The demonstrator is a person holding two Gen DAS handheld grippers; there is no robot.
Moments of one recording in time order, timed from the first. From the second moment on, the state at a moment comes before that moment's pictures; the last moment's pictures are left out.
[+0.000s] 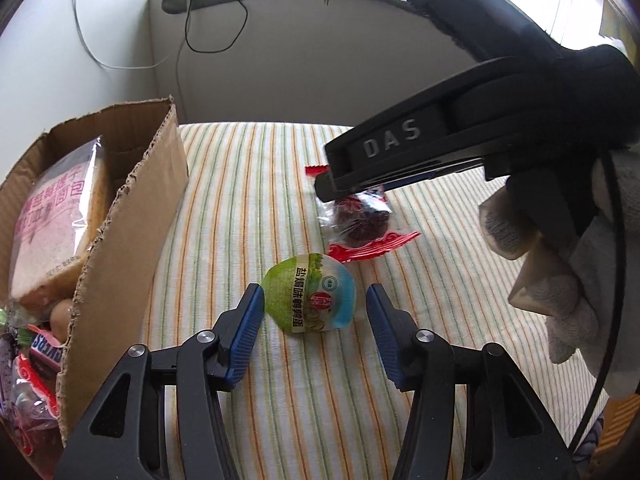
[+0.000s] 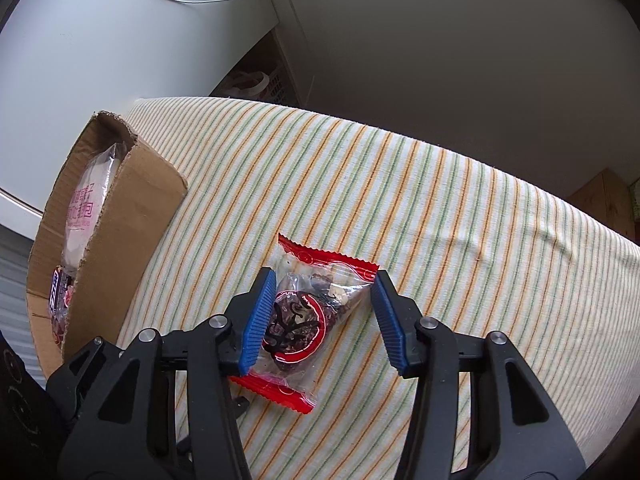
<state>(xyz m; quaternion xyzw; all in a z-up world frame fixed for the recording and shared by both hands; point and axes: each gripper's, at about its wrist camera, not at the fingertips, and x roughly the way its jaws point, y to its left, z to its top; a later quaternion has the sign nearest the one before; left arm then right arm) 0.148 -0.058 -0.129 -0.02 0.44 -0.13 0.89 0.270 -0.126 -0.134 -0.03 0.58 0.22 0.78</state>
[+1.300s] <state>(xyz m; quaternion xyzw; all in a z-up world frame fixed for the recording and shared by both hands) 0.103 -0.040 -0.097 -0.04 0.40 -0.15 0.90 0.195 -0.194 -0.083 0.00 0.53 0.23 0.82</state>
